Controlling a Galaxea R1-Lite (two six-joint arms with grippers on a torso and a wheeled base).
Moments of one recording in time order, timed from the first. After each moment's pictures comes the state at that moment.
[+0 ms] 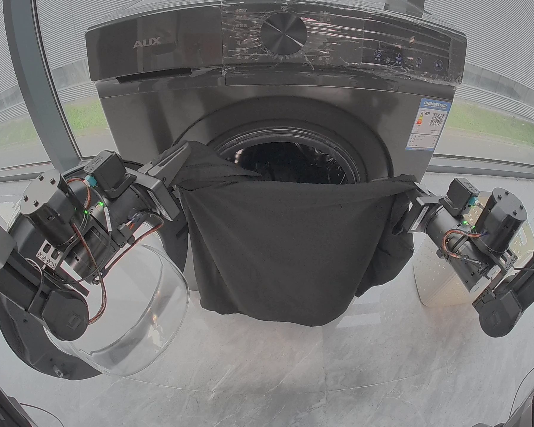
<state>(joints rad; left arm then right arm) -0.37 1.82 -0.64 -1.55 -0.22 -0.11 0.39 1.87 -0.55 -1.51 -0.12 0.13</state>
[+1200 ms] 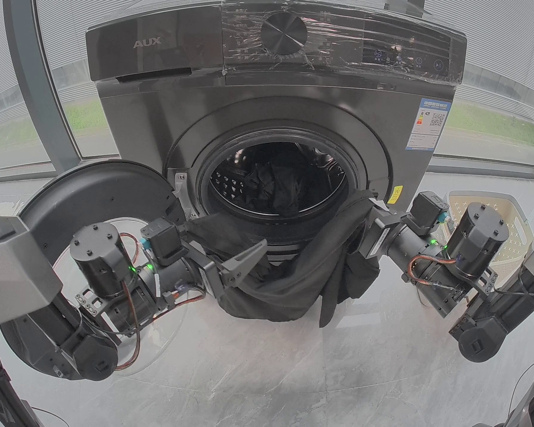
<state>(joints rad) -0.51 1.94 -0.49 -1.55 -0.25 -0.09 0.61 1.90 -0.57 -1.52 -0.15 0.16</state>
